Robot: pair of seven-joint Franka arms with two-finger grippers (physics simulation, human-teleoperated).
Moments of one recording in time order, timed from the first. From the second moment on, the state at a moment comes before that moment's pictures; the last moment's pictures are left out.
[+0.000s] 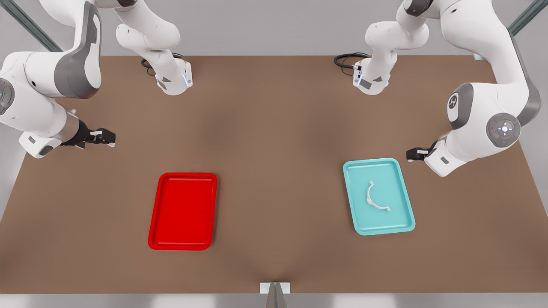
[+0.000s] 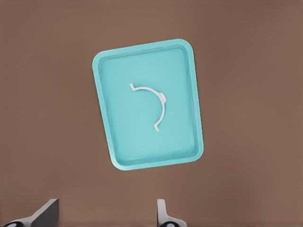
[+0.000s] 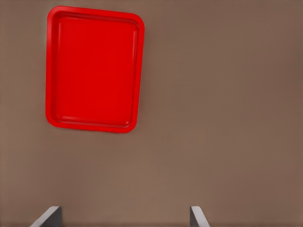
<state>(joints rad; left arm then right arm) -0.01 0.22 -0.07 -1.48 0.04 1.52 -0.02 0.02 0.12 -0.02 -1.46 -0.03 1.45 -0.08</state>
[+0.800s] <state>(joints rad) -0.08 0.76 -0.04 -1.50 0.04 2.07 -0.65 0.02 0.12 -0.02 -1.48 -0.03 1.45 -0.08</state>
